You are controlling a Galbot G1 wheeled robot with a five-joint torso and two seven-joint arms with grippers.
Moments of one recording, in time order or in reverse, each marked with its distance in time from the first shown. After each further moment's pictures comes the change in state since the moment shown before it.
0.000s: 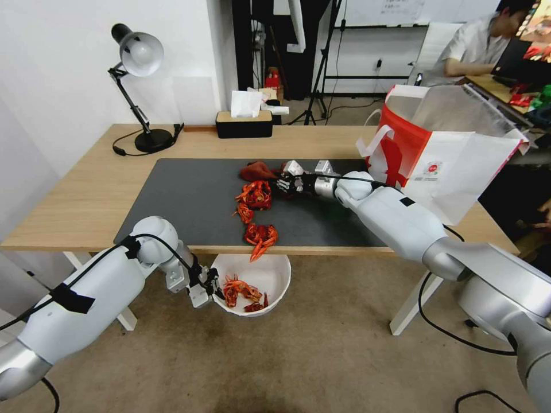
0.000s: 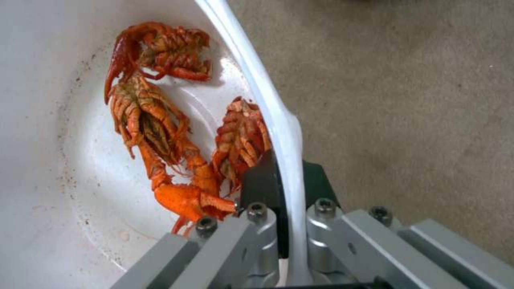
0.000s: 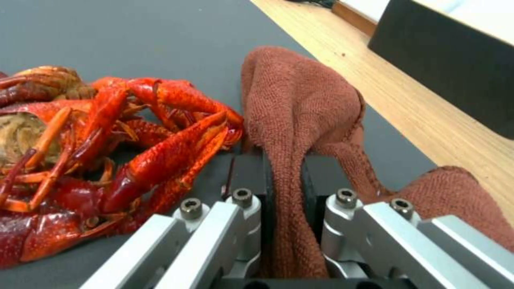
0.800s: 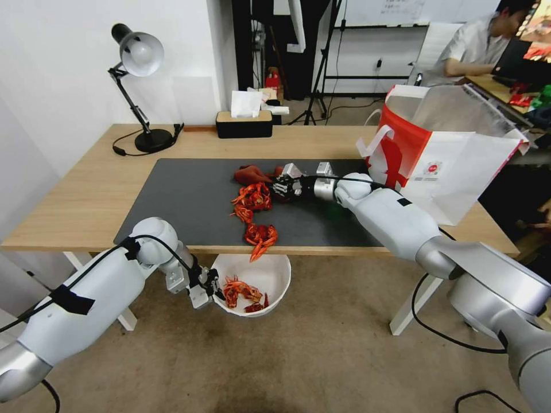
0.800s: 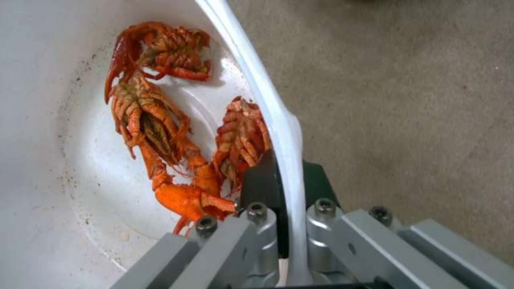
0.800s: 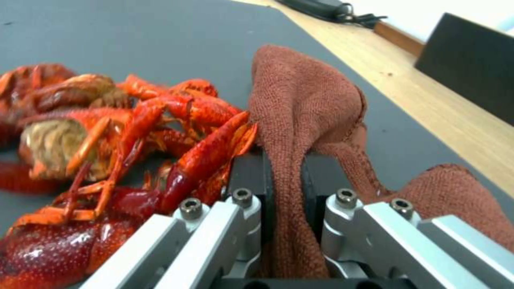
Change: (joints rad) left arm 0.007 -0.004 -0.012 0.000 0.000 -0.004 -0.003; right arm -0.007 0.008 0.003 -0.032 0.038 0.075 -0.137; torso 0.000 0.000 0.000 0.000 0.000
